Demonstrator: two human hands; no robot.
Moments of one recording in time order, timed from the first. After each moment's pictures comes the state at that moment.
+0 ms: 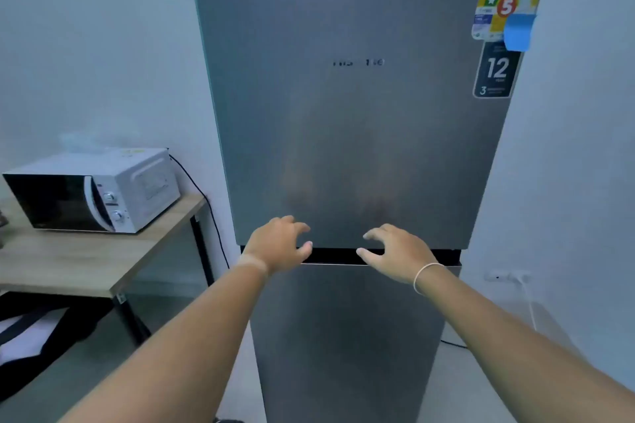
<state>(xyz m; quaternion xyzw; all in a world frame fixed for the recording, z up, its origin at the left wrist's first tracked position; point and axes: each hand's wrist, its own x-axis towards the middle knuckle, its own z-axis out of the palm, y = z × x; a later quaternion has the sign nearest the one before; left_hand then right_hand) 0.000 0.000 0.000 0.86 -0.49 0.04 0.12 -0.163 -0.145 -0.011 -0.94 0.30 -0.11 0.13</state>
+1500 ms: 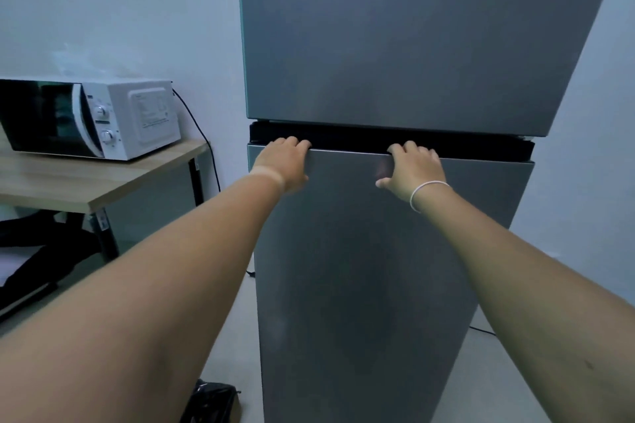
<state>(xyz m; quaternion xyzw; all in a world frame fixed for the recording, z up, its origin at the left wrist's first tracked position) 0.064 -0.007 -0.156 0.87 -0.46 0.16 0.06 -0.086 -0.154 -0.162 -0.91 0.36 -0.21 -0.05</state>
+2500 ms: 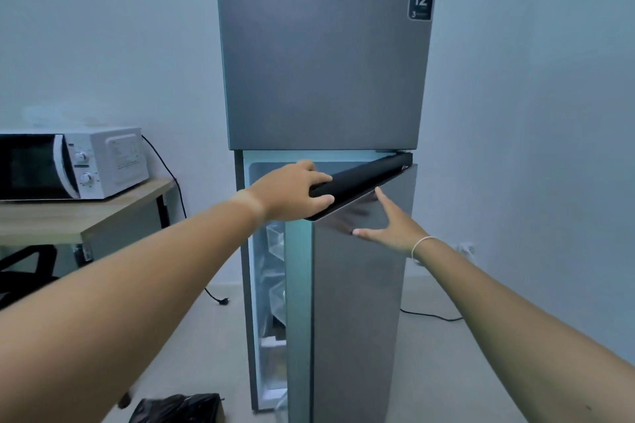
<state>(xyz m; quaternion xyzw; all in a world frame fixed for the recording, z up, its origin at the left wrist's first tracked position) -0.127 0.130 -0.117 0.75 -0.64 0.13 0.15 -0.278 -0.024 -0.195 -0.85 0.33 -0.25 0.32</state>
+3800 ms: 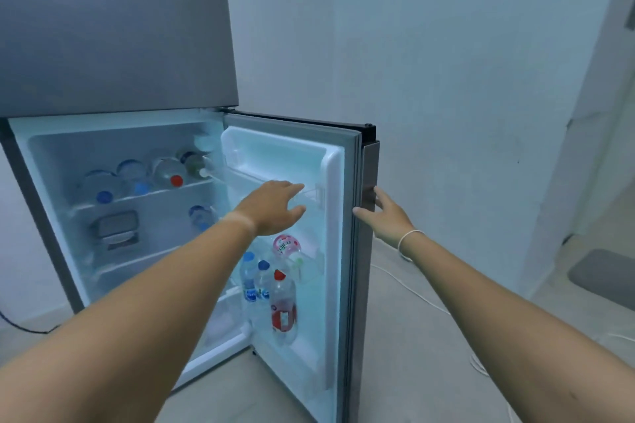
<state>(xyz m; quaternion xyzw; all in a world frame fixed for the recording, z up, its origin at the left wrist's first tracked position) -0.330 0.065 -0.216 0.63 -0.77 0.01 0.12 -0.542 0.038 -0.251 -0.64 0.56 -0.40 0.34</state>
